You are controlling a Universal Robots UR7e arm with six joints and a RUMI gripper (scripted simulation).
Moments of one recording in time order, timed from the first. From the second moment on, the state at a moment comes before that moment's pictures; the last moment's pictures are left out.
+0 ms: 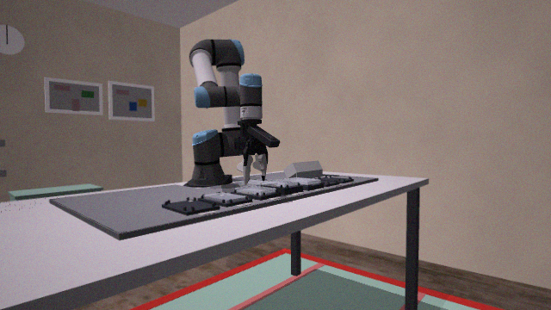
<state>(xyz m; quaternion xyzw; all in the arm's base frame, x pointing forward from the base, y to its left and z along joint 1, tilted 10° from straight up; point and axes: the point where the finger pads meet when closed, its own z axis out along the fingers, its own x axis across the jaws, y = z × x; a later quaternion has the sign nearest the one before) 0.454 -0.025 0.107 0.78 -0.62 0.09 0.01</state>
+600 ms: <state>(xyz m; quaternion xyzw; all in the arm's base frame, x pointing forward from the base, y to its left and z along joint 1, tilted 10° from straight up) 0.454 -0.026 0.102 0.78 -0.62 0.09 0.01</state>
